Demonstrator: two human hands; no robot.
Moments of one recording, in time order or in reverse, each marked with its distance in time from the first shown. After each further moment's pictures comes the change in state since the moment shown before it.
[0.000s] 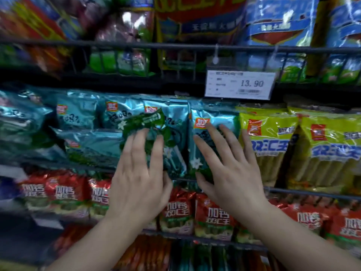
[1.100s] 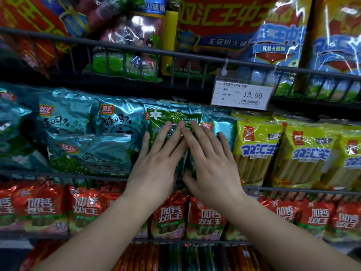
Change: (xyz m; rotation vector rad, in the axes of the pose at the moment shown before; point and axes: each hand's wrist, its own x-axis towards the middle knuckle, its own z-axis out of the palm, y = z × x) left_hand 0.041 -0.005 0.025 -0.321 -0.302 0.226; right_hand 0.029 -0.036 -0.006 0.077 -0.138 0.121
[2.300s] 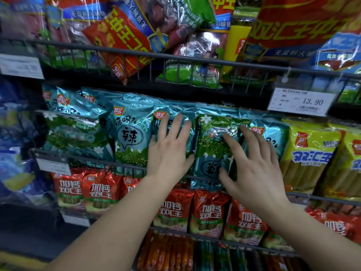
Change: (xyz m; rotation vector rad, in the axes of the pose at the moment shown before) left_hand -0.016 -0.067 -0.022 0.038 0.146 -0.286; right_hand 0.001 -0.031 -0.006 -0.054 -0.001 0.098
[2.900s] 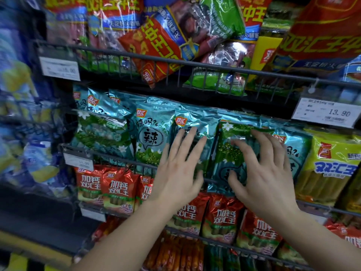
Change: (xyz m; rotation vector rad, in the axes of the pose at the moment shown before) left_hand -0.050 -0.021 -0.008 -0.121 0.061 0.109; right_hand 0.004 -0.026 -0.006 0.037 0.116 -0.057
